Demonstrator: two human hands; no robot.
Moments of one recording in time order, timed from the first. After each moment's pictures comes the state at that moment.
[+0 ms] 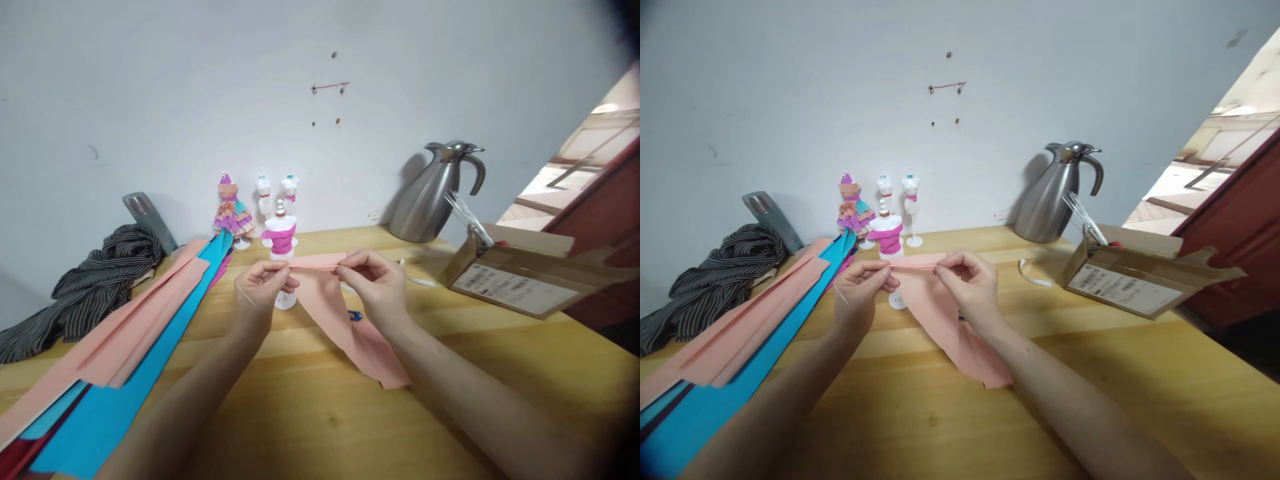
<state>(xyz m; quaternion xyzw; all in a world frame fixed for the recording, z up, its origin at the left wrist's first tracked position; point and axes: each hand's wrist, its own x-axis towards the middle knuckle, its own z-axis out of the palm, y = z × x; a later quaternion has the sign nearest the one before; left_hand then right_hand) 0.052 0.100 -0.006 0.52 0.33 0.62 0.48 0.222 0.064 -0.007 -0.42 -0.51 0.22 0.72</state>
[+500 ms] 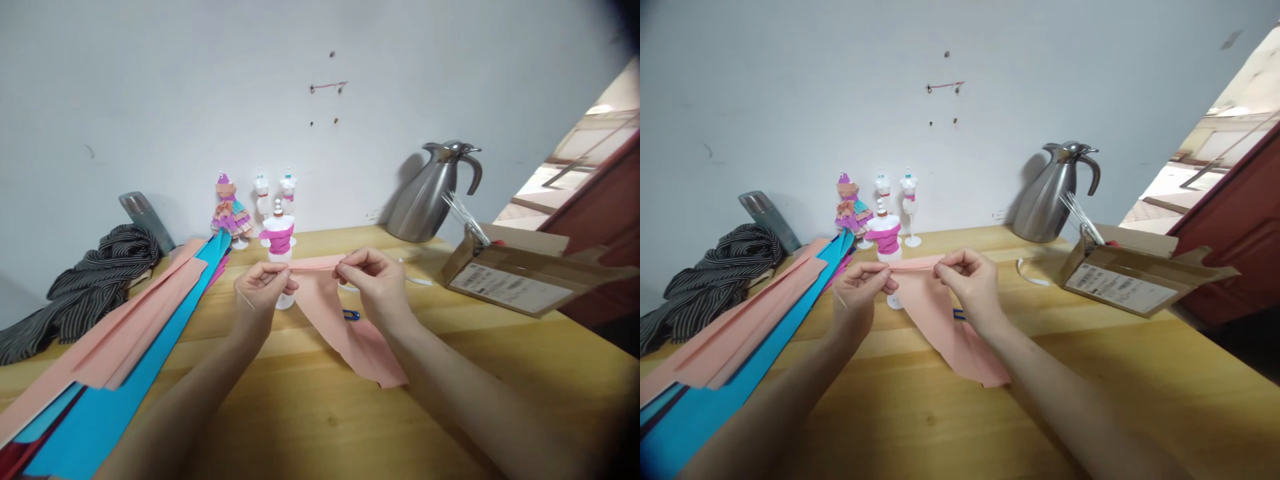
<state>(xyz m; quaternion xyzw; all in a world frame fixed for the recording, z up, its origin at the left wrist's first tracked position) 0.056 0.094 -0.003 0.53 0.34 0.62 0.47 0.224 0.062 0.000 -0.43 -0.47 0.29 0.71</state>
